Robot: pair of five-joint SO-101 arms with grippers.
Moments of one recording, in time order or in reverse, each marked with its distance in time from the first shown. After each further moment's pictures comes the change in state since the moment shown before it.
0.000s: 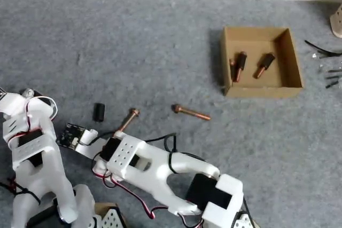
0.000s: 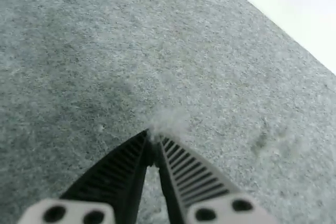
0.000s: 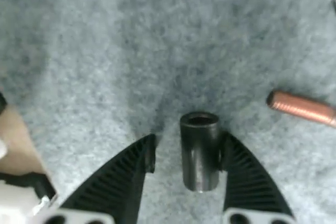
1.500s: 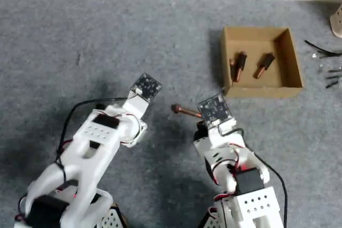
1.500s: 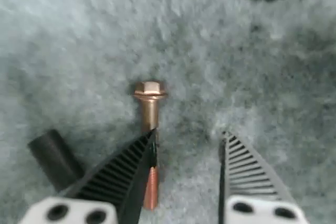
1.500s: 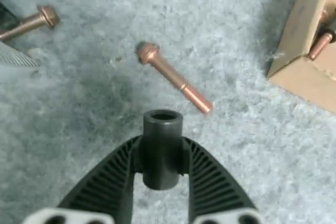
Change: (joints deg) left arm 48.1 8.3 -8.3 39.8 -40.5; right arm 47.7 -94.7 58.8 1.8 4.7
